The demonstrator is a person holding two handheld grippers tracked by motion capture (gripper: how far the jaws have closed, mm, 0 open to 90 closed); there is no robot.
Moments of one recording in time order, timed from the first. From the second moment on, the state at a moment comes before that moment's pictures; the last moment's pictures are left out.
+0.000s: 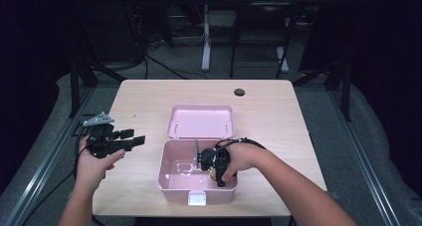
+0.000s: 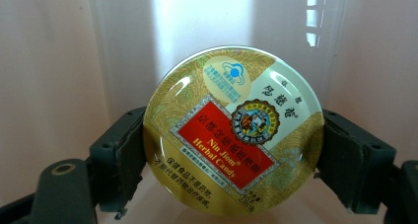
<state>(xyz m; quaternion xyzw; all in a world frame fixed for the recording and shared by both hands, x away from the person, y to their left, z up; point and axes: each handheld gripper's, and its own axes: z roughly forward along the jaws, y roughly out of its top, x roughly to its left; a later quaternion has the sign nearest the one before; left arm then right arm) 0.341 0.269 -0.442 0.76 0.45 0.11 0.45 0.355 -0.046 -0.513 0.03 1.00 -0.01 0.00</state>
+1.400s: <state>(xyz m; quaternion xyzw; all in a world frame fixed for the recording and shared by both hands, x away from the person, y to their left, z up) 0.339 0.260 -0.446 0.77 0.44 0.11 0.44 0.357 -0.062 -0.457 0.07 0.99 0.09 0.03</state>
